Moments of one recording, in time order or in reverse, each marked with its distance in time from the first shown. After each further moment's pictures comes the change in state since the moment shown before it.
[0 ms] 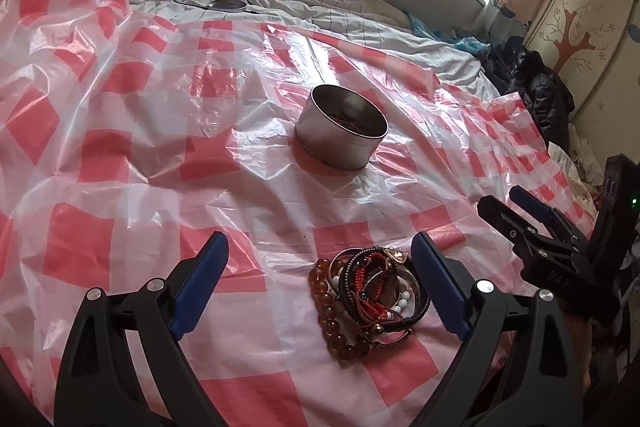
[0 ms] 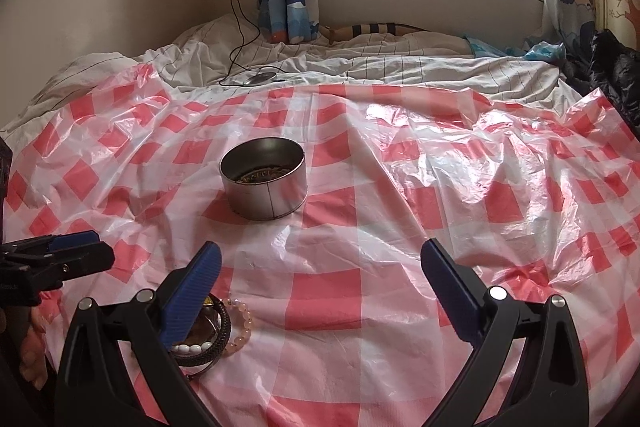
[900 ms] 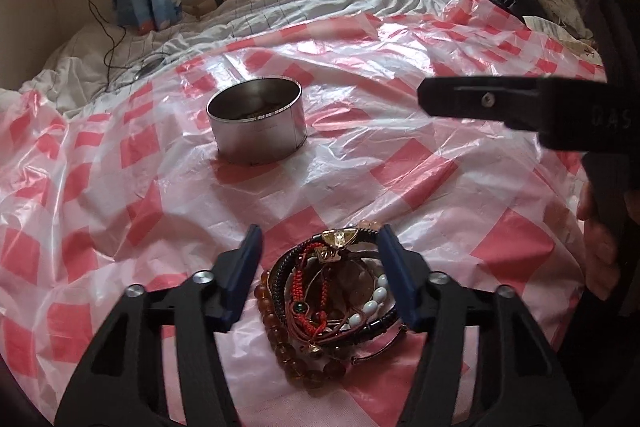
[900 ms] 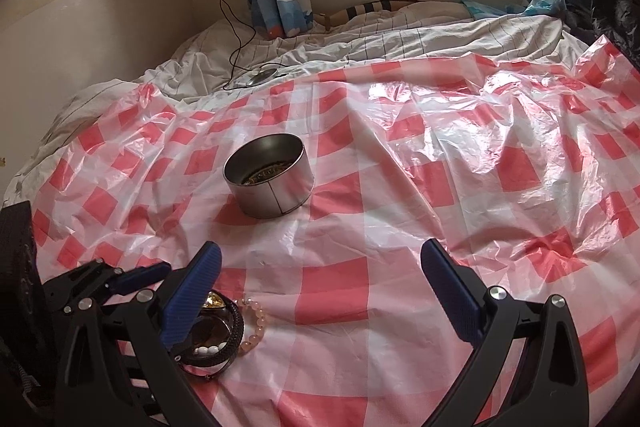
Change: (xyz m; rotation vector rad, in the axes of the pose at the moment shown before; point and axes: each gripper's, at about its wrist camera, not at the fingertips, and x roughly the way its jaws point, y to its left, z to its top) left arm 0.045 -0.086 -0.030 0.487 0.038 0.115; right arm 0.004 -0.021 0.001 0.137 0.047 0.107
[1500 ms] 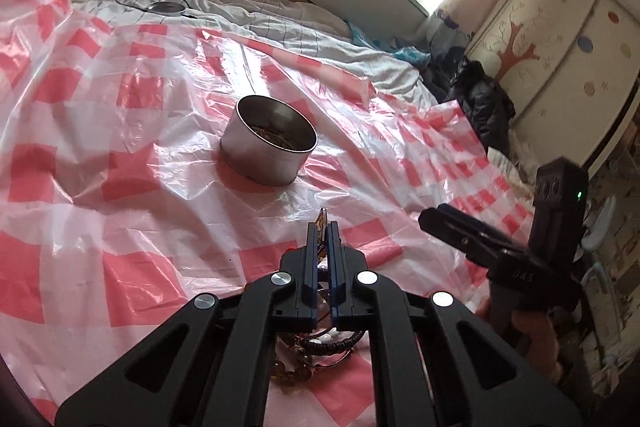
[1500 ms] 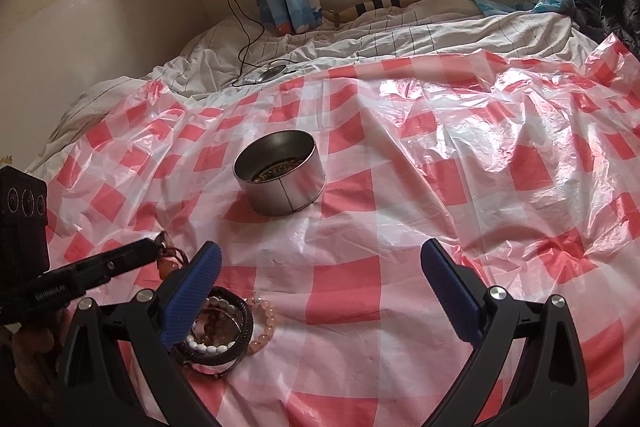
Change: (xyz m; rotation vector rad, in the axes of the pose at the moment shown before) left arm -0.025 0.090 -0.007 -0.486 -0.134 -0.375; right arm 0.005 0.004 0.000 -0.009 0.018 0.034
